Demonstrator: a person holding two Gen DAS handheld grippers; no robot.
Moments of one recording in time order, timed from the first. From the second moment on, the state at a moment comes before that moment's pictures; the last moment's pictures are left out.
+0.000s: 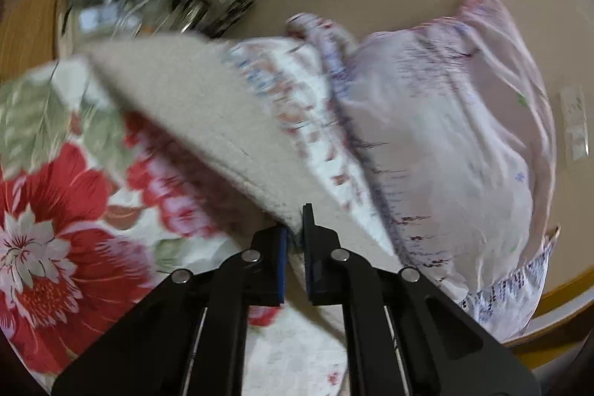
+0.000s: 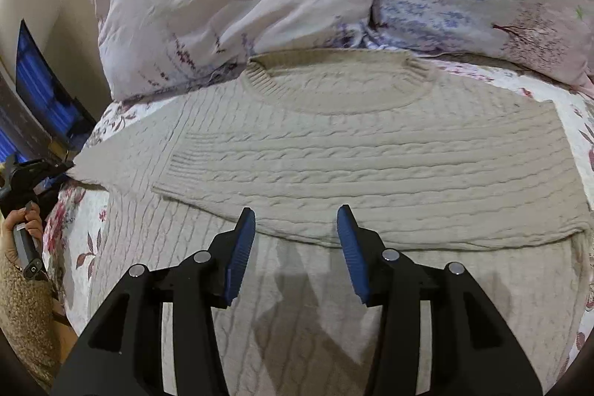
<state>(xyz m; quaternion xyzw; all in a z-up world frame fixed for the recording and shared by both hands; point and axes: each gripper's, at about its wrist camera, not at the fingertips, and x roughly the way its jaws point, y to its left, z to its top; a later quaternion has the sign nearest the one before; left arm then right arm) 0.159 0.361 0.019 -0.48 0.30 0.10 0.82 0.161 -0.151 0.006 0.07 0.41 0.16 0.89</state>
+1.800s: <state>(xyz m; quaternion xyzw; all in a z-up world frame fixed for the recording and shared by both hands) 0.218 -0.069 0.068 -0.17 0.40 -0.36 0.83 0.133 -0.304 -0.007 0.19 0.37 0.04 0.91</state>
